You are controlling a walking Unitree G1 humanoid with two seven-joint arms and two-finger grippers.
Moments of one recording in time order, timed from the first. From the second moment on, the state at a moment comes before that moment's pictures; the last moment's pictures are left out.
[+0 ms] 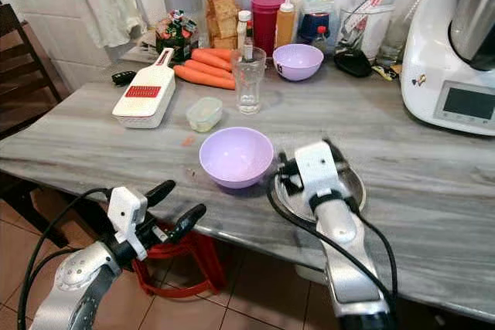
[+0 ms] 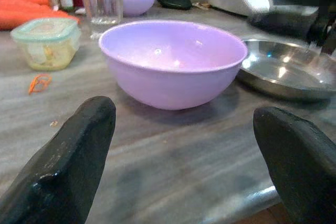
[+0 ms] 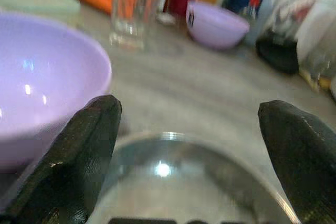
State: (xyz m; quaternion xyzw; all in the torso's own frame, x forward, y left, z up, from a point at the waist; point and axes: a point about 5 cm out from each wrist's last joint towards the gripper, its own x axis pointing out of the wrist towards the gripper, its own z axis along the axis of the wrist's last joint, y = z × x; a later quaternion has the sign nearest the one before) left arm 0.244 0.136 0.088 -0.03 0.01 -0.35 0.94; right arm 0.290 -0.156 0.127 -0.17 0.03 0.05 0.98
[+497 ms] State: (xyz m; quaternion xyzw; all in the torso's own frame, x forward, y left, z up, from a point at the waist) left arm 0.244 0.132 0.098 -0.03 0.00 -0.35 0.94; right arm 0.282 -0.168 0.108 -0.15 0.11 0.02 0.98
